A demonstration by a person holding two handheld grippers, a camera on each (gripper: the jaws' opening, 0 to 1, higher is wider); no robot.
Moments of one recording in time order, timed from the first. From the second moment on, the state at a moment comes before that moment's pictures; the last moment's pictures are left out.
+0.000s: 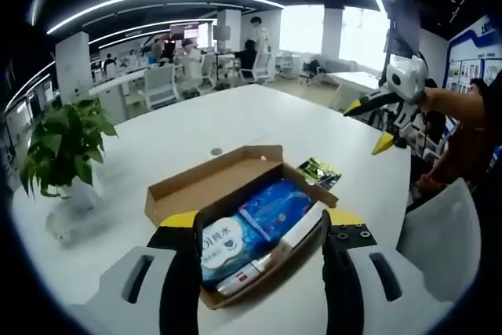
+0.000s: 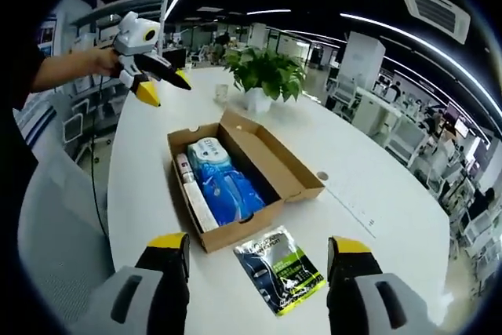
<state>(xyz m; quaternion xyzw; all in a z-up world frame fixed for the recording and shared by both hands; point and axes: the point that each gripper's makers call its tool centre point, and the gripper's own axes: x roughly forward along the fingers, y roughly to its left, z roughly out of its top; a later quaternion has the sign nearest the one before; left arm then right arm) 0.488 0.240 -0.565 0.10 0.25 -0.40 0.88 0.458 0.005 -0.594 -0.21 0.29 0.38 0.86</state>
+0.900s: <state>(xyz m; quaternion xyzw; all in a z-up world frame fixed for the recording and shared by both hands) 0.529 0.246 -0.631 0.21 0.30 -0.46 0.81 0.483 0.103 -0.615 -0.21 0.27 0.47 0.81</state>
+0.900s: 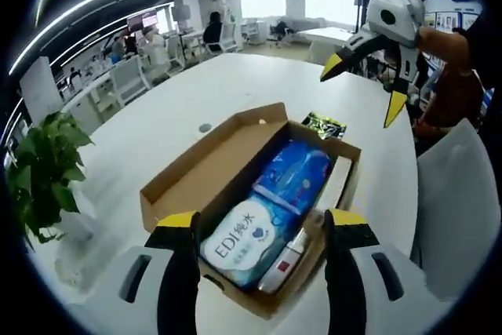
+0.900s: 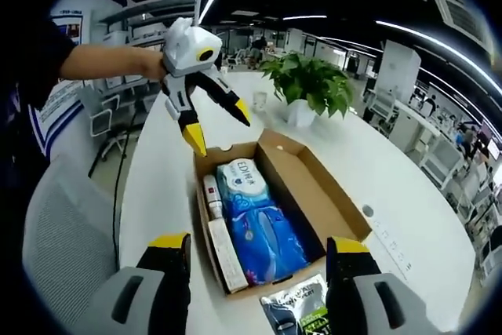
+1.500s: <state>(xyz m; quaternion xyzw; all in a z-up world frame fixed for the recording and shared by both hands) 0.541 0.250 -0.670 0.28 0.32 -0.50 0.75 0.503 0.151 -0.642 -0.21 0.27 0.49 0.81</state>
